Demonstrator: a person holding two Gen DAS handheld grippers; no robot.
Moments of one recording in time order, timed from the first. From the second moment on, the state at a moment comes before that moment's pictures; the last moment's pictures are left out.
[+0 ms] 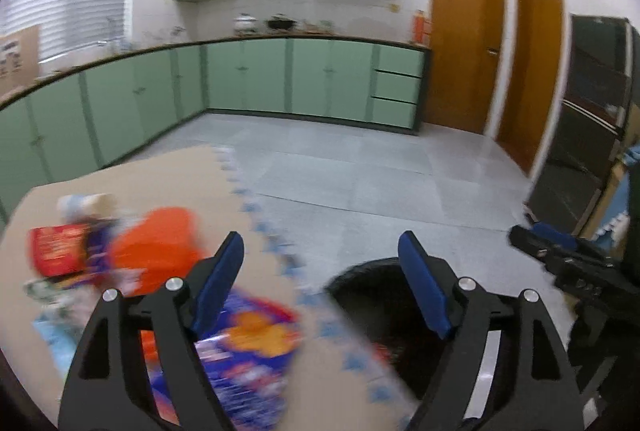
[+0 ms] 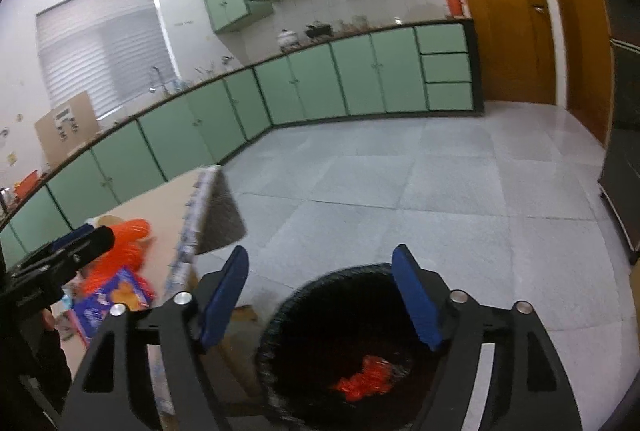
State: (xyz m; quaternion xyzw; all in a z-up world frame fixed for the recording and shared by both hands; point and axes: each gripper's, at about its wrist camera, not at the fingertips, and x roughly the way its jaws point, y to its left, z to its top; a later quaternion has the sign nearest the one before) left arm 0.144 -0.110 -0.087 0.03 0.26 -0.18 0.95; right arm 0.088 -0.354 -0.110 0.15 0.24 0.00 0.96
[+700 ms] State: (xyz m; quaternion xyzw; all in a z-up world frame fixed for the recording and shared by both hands) left arm 0.096 0.052 -0.095 0.02 0.26 0.01 0.97; right arm 0.106 -0.154 -0.135 0.07 0.30 0.15 0.94
